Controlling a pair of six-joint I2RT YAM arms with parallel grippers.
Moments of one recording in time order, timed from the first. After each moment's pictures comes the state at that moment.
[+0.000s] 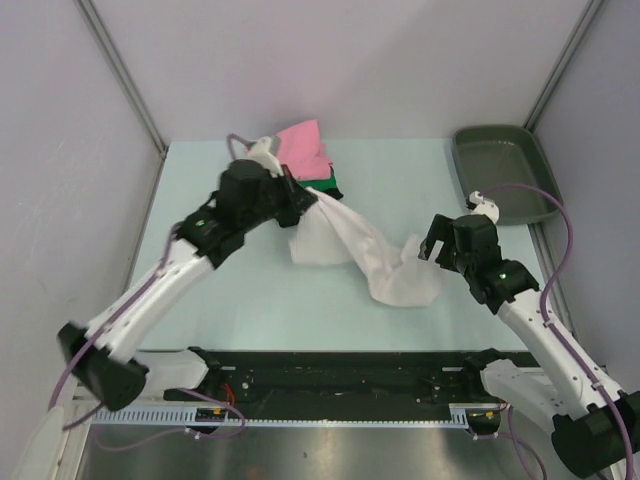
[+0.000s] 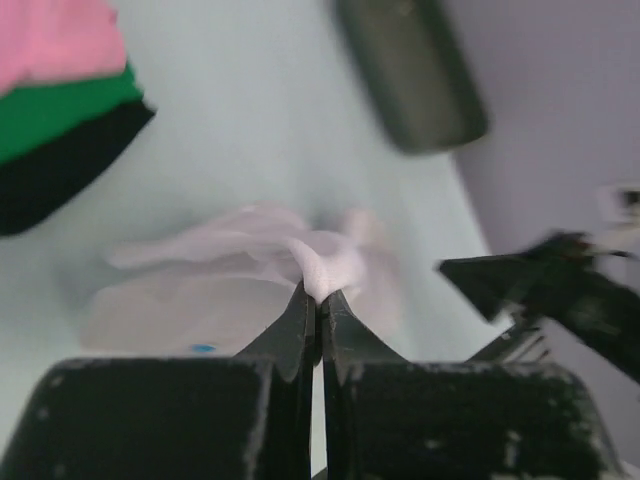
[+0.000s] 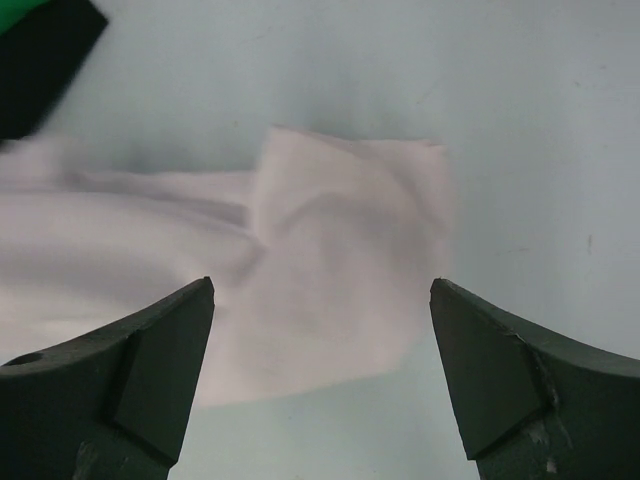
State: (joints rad) left arm -0.62 1.32 1.26 -0.39 0.02 -0.62; right arm 0.40 0.89 0.82 -0.57 0.27 0.55
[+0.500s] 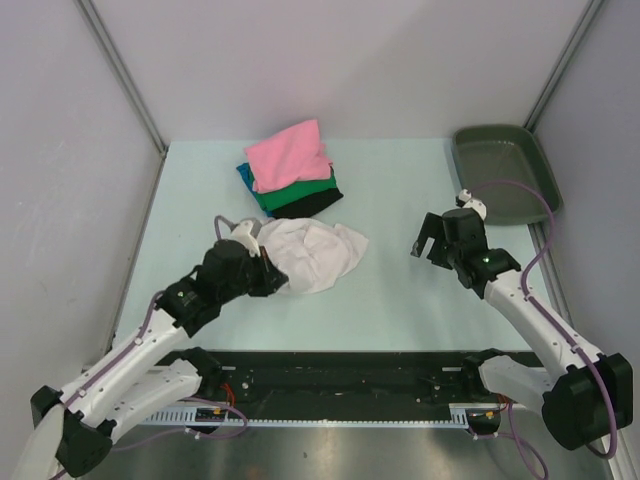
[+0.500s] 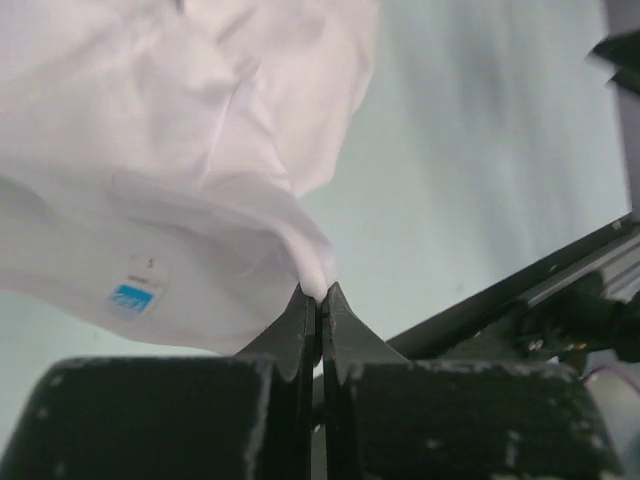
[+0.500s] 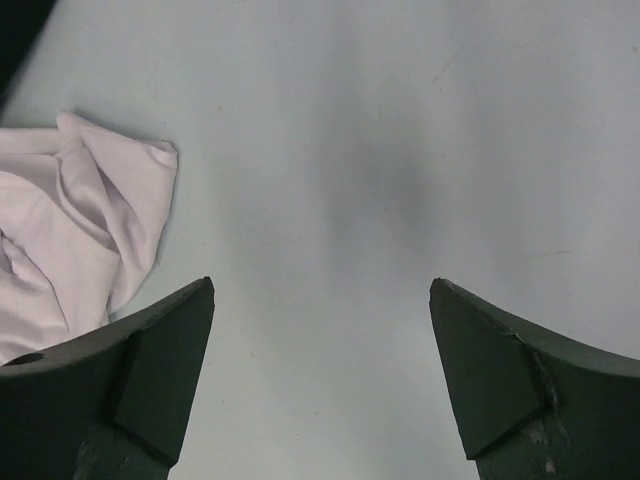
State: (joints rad) left arm -0.63 0.80 0.75 -0.47 0.03 -0.62; right arm 0.35 1.05 0.80 -0.50 0.22 0.58
